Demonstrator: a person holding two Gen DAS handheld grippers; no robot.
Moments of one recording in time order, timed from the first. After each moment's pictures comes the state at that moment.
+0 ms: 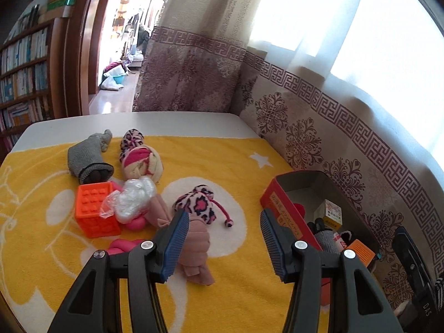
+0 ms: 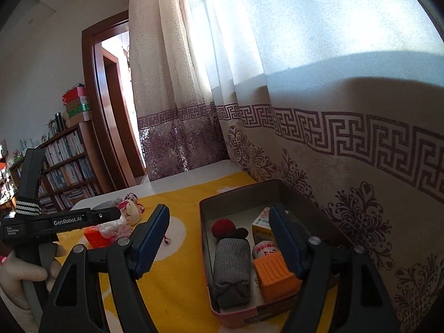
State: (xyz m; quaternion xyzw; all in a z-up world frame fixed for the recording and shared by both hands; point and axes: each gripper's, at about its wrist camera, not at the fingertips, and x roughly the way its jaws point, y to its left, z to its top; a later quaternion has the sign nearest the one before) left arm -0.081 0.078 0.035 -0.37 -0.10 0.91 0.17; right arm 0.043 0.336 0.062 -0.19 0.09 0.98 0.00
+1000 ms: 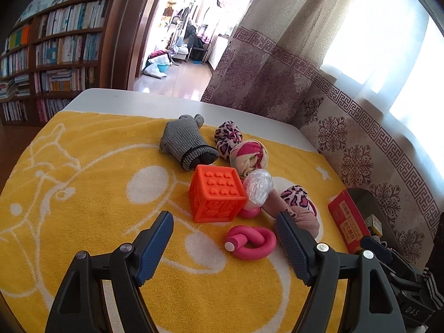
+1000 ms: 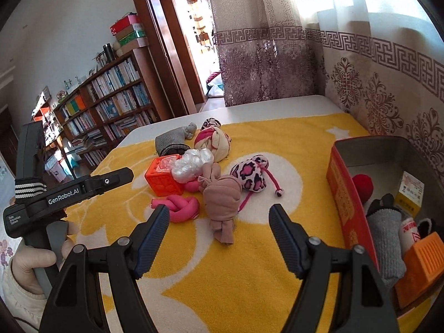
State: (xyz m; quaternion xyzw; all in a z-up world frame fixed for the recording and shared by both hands) left arm -0.071 -0.053 0.001 -0.38 -0.17 0.91 0.09; right arm -0.053 0.204 0.017 -0.36 0.06 0.92 -0.17
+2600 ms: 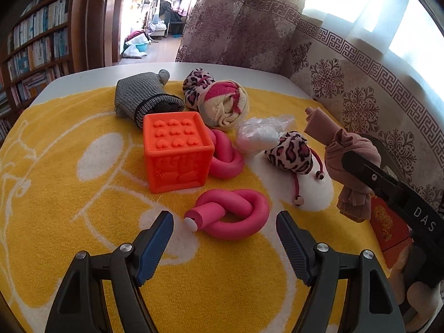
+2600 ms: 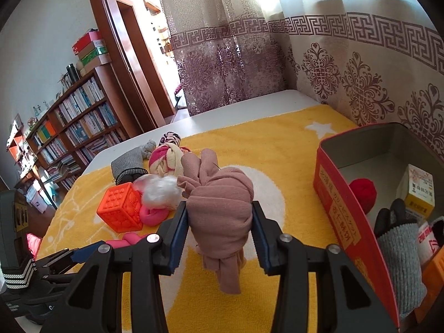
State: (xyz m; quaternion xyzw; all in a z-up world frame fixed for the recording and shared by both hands) left arm -0.096 0.011 -0.048 -0.46 -0.08 0.88 0.13; right arm -0.099 0.223 -0.003 -0.34 0.11 0.93 -0.08
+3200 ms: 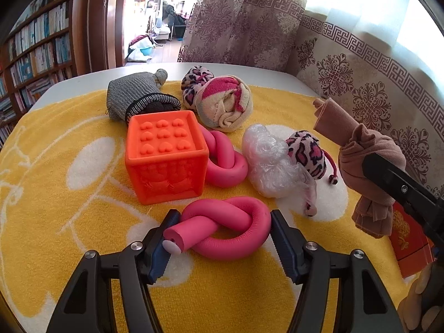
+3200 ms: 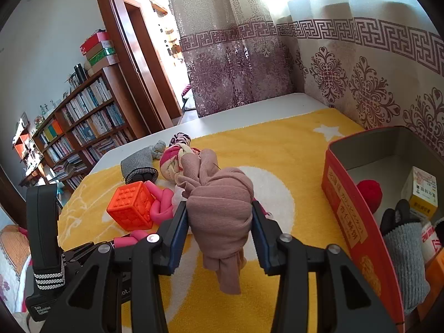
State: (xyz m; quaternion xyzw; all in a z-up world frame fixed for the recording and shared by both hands) left arm -0.107 0.019 -0.059 -0.44 -0.07 0.89 0.11; right arm -0.094 0.217 -0.003 -0.33 0.11 0.93 -0.10
